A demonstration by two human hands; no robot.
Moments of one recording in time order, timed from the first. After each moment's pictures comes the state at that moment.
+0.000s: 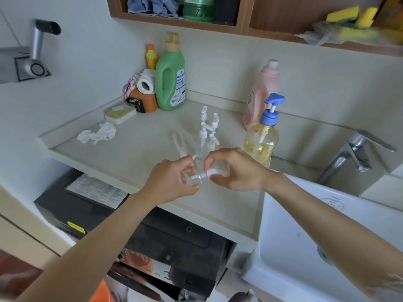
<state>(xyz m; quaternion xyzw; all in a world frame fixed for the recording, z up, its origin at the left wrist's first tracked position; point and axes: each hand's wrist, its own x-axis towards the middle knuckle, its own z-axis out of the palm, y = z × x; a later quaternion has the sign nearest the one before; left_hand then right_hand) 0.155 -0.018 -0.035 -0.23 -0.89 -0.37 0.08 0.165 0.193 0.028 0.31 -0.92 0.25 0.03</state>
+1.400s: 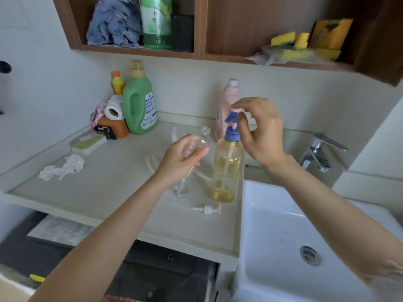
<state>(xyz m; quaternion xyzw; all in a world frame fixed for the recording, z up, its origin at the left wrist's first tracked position) 0.110 0.074 0.032 -0.24 -0.73 -0.64 0.03 0.144 0.265 0.091 0.18 -0.79 0.23 0.53</state>
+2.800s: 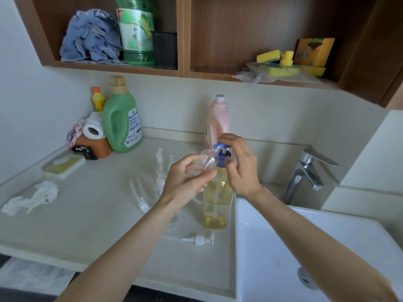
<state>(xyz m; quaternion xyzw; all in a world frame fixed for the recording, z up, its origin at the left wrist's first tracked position) 0.102 0.114 0.052 -0.16 -0.68 -0.71 -0.07 0.095 0.277 0.039 0.19 -0.79 0.36 0.45</state>
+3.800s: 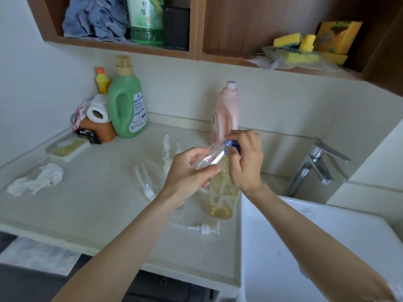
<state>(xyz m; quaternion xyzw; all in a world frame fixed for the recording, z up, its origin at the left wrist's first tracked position) 0.104 0.101 0.050 -0.14 -0.68 -0.71 -0.07 0.093 0.255 0.028 0.11 -0.79 0.34 0.50</state>
